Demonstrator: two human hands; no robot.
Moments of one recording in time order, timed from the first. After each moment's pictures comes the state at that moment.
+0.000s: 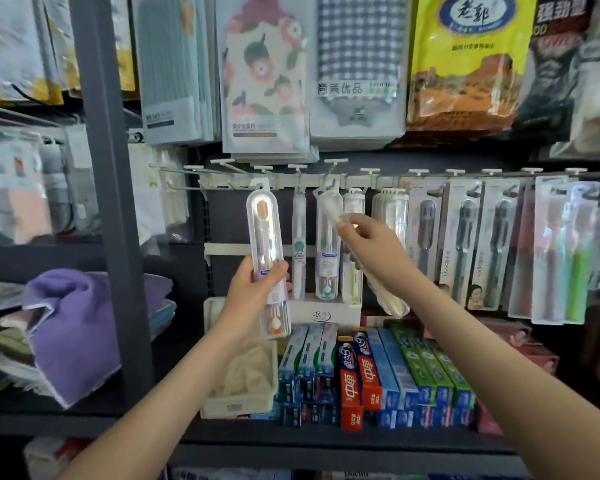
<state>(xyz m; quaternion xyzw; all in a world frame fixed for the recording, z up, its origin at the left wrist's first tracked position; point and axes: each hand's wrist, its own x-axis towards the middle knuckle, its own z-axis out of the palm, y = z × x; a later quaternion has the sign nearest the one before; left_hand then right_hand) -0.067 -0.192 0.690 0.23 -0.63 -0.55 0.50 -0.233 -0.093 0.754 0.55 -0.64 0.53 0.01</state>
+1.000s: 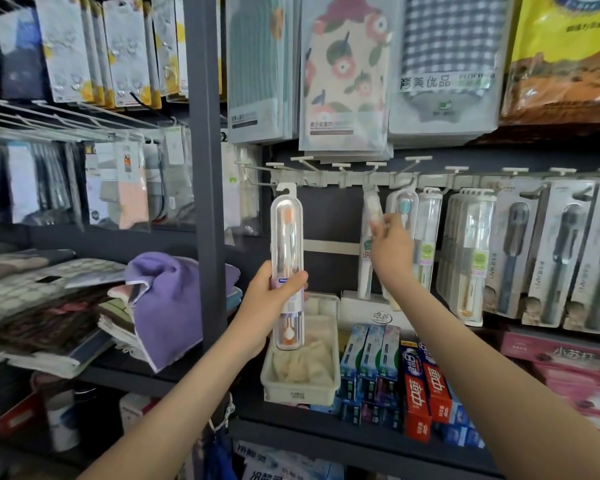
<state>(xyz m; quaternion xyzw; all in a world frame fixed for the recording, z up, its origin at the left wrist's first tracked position) 0.011 -0.203 0.677 0.24 -0.63 -0.53 0.52 -0.191 -0.191 0.733 0.45 -0.64 0.63 0.03</state>
